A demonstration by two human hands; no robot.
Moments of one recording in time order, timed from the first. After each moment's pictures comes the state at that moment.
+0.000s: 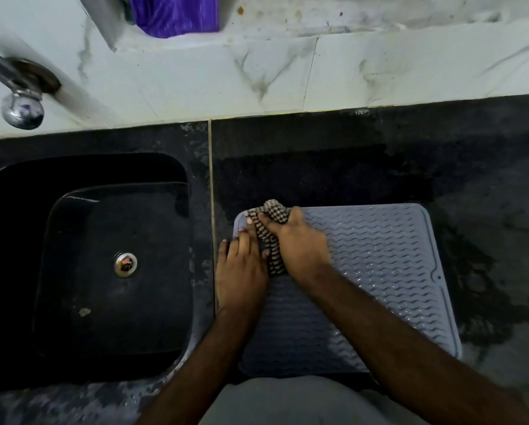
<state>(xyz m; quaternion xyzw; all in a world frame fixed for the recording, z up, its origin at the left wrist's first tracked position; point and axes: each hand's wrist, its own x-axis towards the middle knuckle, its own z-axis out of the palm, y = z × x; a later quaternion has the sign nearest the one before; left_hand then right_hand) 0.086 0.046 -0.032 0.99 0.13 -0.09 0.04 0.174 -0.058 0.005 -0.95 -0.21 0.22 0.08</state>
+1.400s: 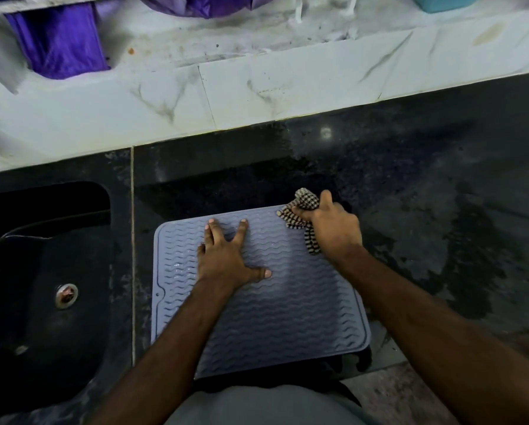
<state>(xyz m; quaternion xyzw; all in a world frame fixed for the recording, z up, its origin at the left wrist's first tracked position) 0.149 -0.068 -0.010 0.95 0.11 -0.26 0.12 0.234 -0.285 0.003 -0.98 -0.15 0.11 -0.01</state>
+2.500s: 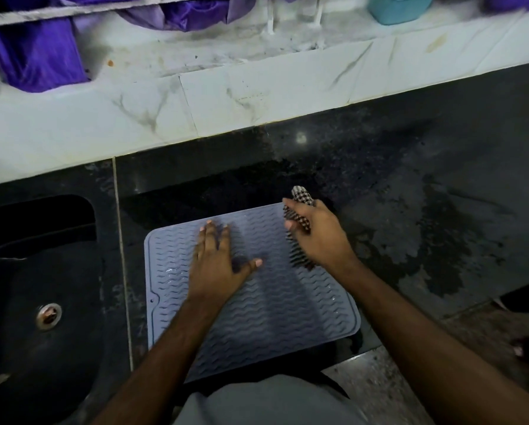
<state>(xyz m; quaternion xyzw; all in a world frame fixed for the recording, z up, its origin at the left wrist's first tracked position) 0.123 -0.063 -0.013 0.97 0.06 -0.12 0.20 0.189 -0.282 0.048 -0.93 -0.07 0.09 0.36</state>
